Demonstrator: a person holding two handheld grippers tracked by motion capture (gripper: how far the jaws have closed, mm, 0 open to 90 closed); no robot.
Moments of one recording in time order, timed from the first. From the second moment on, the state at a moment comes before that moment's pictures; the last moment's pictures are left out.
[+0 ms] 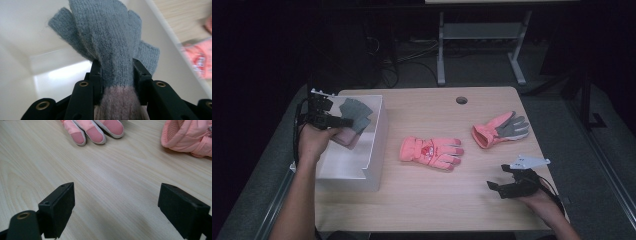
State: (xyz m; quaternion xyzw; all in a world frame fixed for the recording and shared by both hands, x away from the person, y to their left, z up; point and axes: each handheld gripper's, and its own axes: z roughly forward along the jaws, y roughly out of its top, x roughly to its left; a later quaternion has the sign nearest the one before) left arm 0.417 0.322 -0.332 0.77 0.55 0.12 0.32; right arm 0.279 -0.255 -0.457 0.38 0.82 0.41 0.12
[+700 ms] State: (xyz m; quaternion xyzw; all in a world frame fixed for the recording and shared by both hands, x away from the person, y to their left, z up) left arm 0.444 0.333 -0.405 0.77 0.59 0.11 0.22; right arm 0.278 -0.255 -0.456 0.37 0.82 0.41 0.12
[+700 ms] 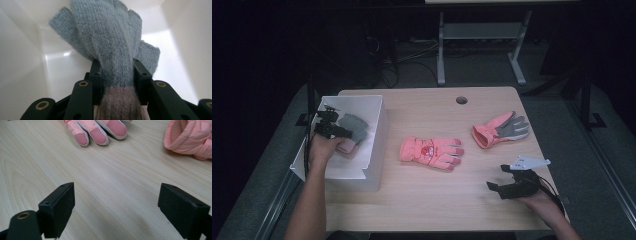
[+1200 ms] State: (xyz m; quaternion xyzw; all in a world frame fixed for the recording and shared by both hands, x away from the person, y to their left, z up) left arm 0.447 0.325 -0.425 0.77 0.60 0.12 0.18; right arm 0.277 -0.255 -0.456 0.37 0.82 0.41 0.12
